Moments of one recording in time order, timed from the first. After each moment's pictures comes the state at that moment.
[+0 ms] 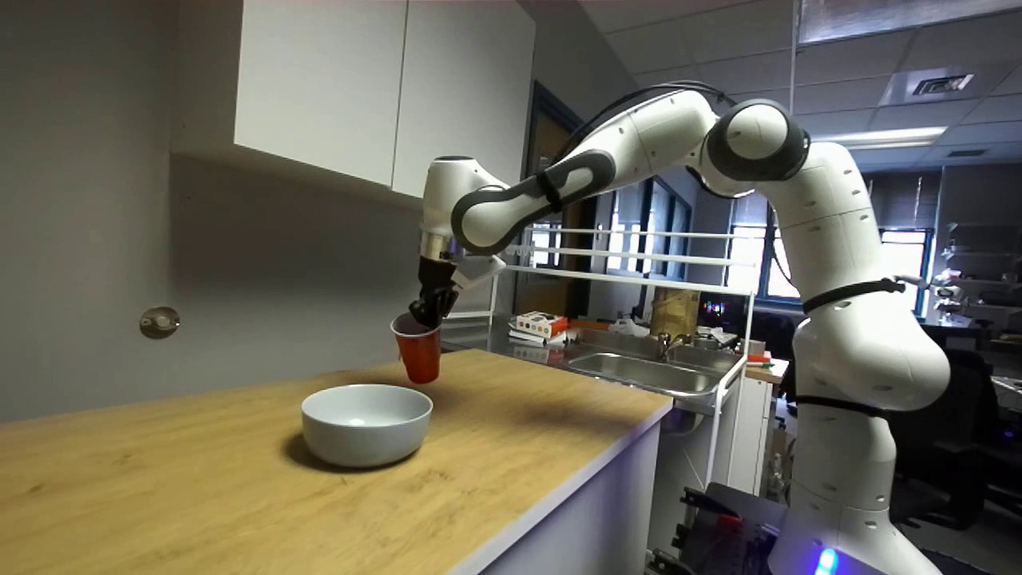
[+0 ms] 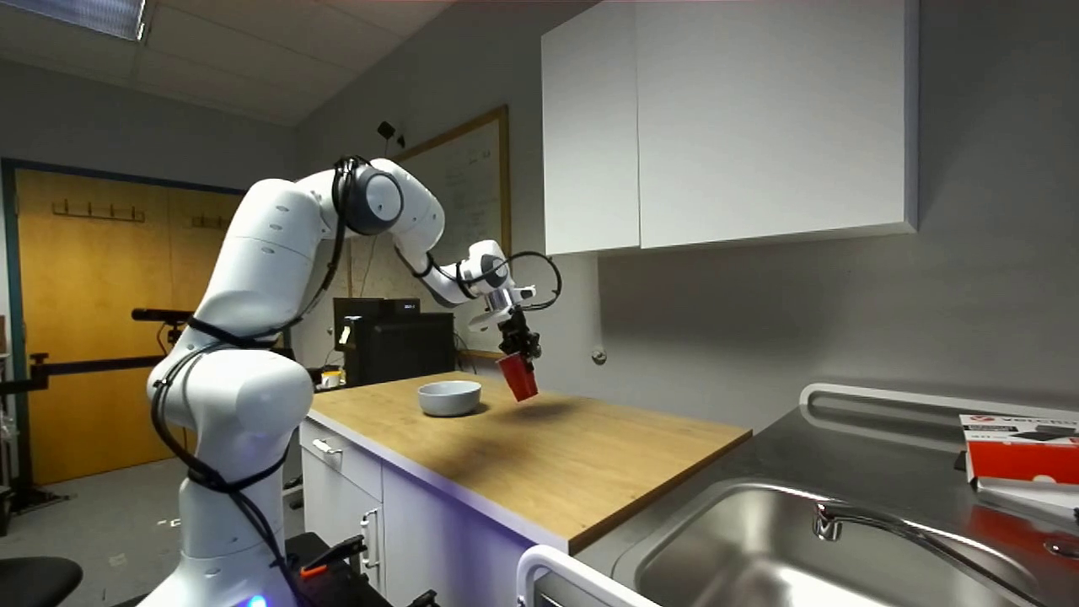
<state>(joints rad) 0.28 0.31 -0.01 -1.74 -0.38 2.22 0.30</state>
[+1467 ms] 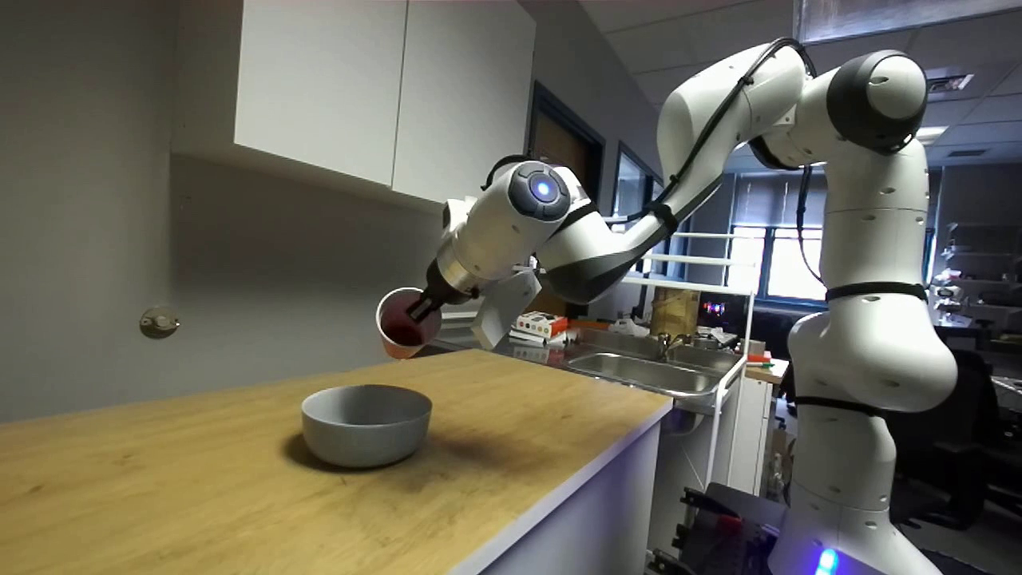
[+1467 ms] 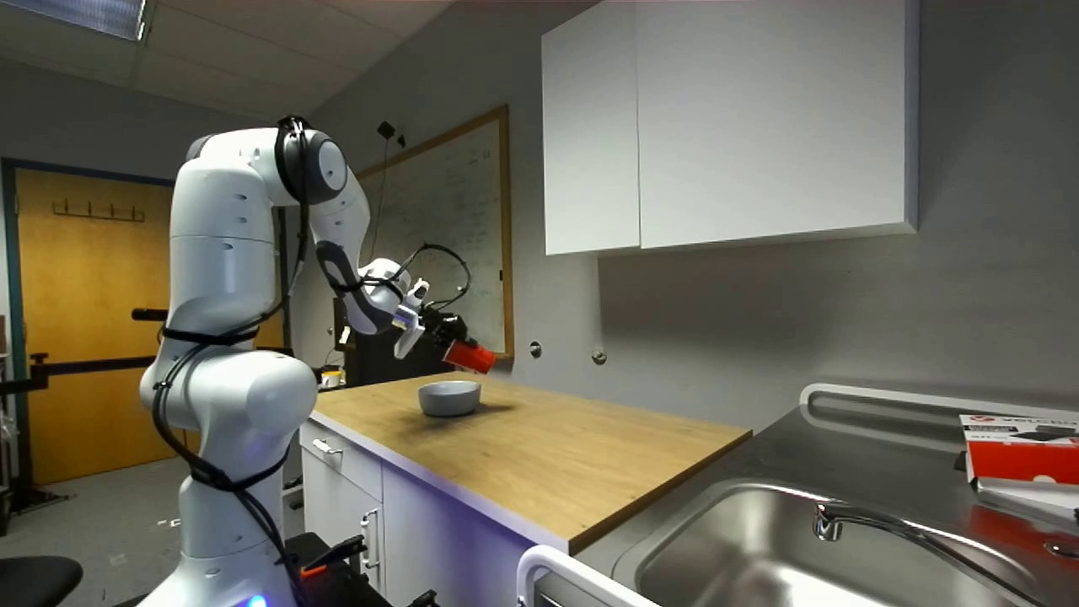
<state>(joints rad) 0.36 0.01 0.28 -2.18 -1.43 2.26 1.30</state>
